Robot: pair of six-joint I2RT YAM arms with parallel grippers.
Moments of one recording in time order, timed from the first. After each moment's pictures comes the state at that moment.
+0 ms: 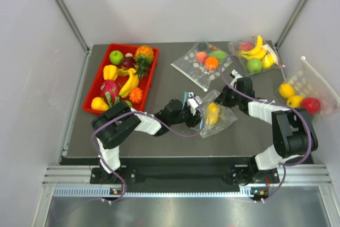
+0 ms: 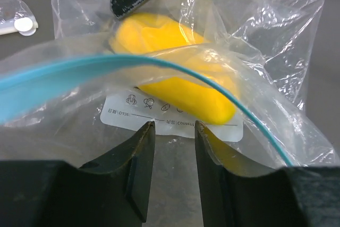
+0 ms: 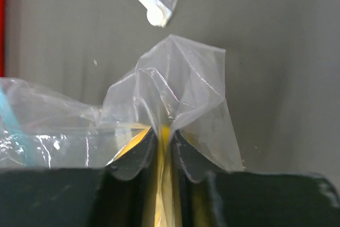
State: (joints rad) left arm -0.89 1.86 0.76 0.78 0.27 -0.04; right arm 0.18 1.52 0.69 0.13 -0.36 0.42
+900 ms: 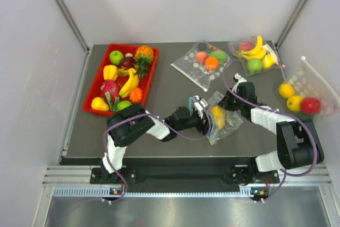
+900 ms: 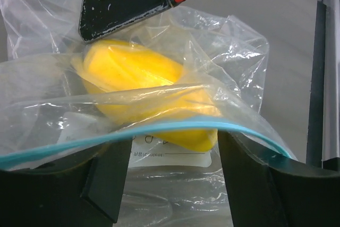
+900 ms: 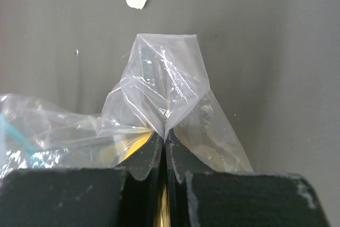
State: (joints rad) left arm -0.99 2.01 0.81 1.02 0.24 -0.26; right arm 0.18 1.41 0.60 0.10 -0.27 0.42
